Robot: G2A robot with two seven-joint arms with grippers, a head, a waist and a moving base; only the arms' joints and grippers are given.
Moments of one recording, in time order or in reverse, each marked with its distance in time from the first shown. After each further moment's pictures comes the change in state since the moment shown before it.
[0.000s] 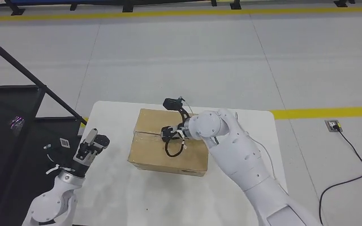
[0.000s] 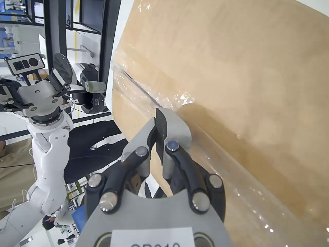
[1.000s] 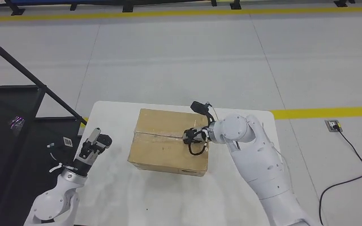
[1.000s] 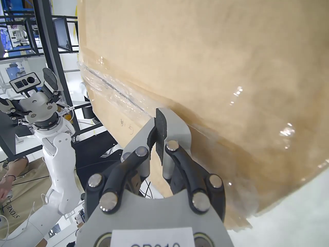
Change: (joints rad) left arm -0.015 0.000 0.021 0.012 0.002 0.006 0.002; right arm -0.155 0.104 0.197 -0.172 -0.057 0.105 0.101
